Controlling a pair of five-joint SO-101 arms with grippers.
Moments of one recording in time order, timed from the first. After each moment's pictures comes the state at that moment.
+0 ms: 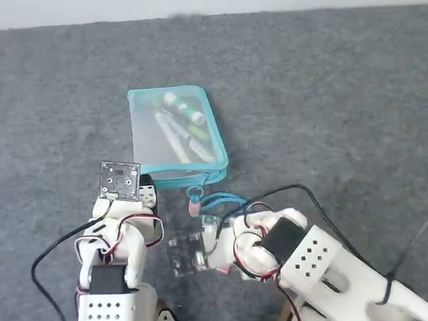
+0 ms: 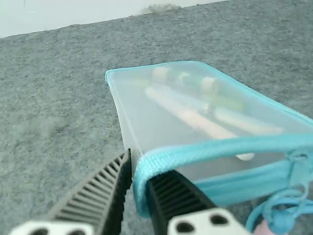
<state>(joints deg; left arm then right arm) -3.3 -89.8 91.6 41.9 -2.0 -51.5 -48.0 56.4 75.0 53.0</state>
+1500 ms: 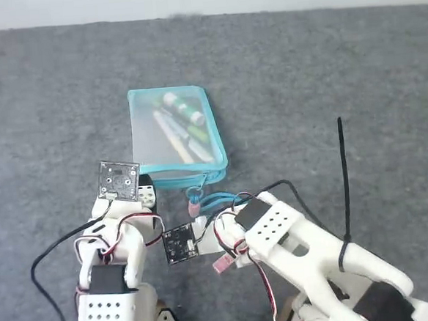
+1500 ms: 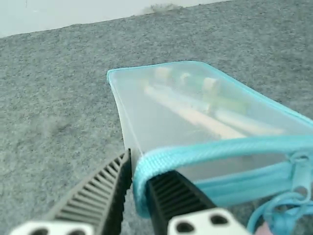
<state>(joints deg) -3.7 -89.8 91.6 41.9 -2.0 -47.0 -22.7 55.5 59.9 58.0</state>
